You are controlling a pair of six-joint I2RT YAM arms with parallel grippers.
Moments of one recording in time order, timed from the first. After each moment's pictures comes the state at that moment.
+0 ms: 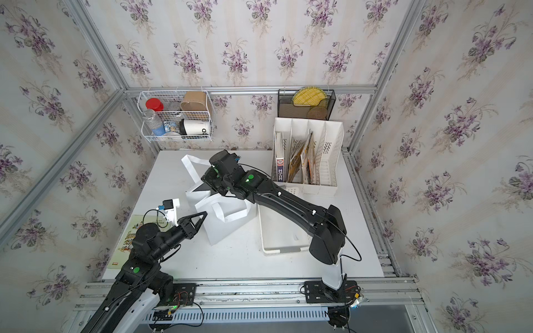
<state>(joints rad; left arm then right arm) -0.36 0.37 0.32 -0.11 0.40 -0.80 0.98 1.88 1.84 -0.49 -0.05 1.39</state>
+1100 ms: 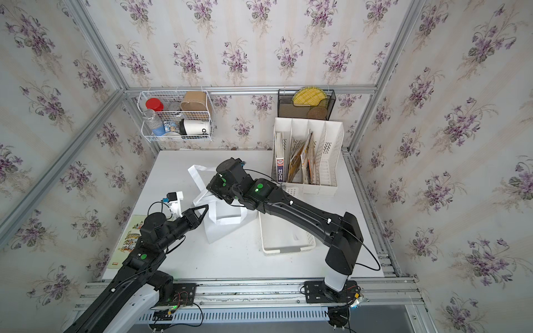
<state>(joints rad) -0.36 0.58 0.37 0.00 0.33 -0.88 1.02 1.72 1.63 -0.43 -0.03 1.35</state>
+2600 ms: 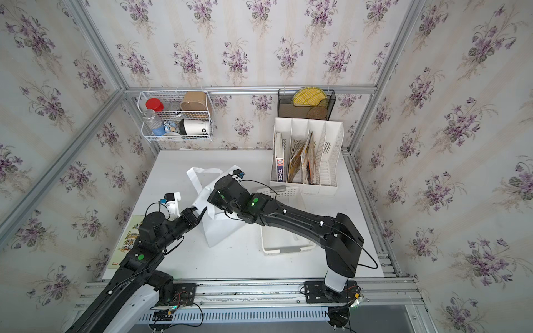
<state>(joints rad) -0.36 0.55 0.40 -0.09 0.32 -0.95 1.07 1.71 1.43 -0.24 0.09 1.30</state>
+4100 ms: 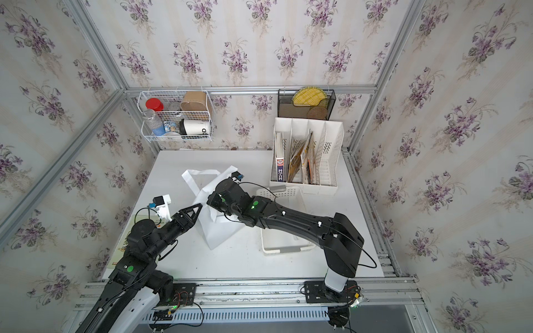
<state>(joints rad) -0.36 0.42 0.43 -0.19 0.25 -0.94 1.08 1.70 1.37 -0.15 0.07 1.29</state>
